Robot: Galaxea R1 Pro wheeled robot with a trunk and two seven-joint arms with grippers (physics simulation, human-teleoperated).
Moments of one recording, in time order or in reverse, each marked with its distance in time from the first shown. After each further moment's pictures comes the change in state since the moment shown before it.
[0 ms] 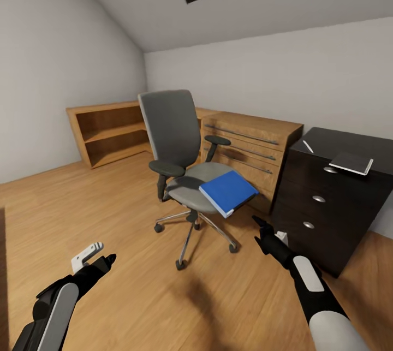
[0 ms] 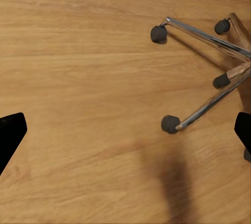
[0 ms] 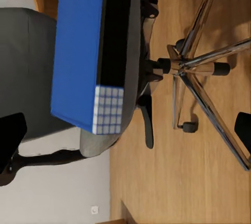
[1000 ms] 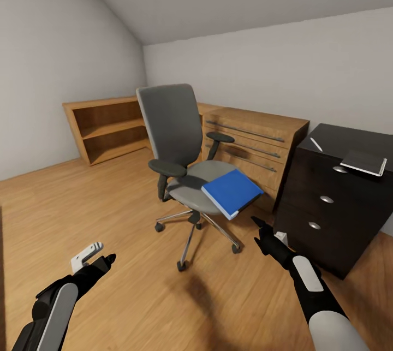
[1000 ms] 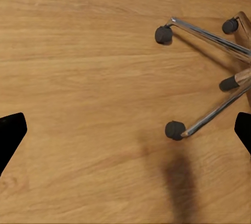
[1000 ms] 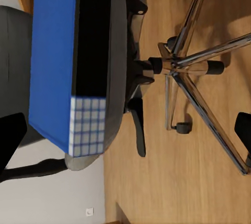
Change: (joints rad) left arm 0.000 0.002 0.002 0.000 0.001 0.002 -0.003; right arm 0.000 0.002 0.003 0.000 -0.001 -0.001 -0.016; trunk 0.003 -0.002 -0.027
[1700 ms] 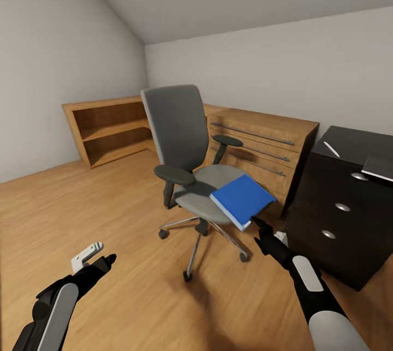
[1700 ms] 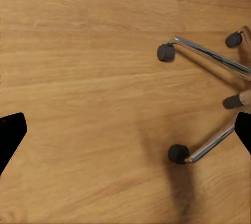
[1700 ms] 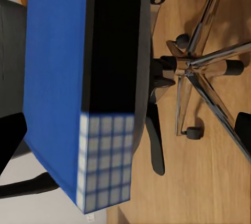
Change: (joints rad) left arm 0.000 -0.001 -0.001 0.002 -0.001 -0.002 0.000; right arm 0.000 0.000 0.002 -0.001 0.000 0.000 0.000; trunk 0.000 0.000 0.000
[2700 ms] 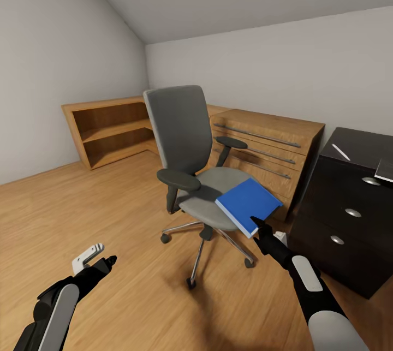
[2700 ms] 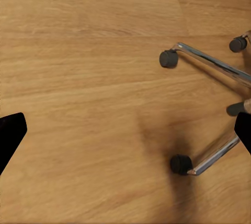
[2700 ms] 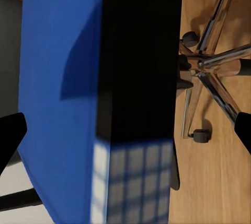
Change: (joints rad) left arm 0.000 0.000 0.000 0.017 0.002 0.000 -0.002; right arm 0.000 0.002 0.004 -0.002 0.002 0.003 0.000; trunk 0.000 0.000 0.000
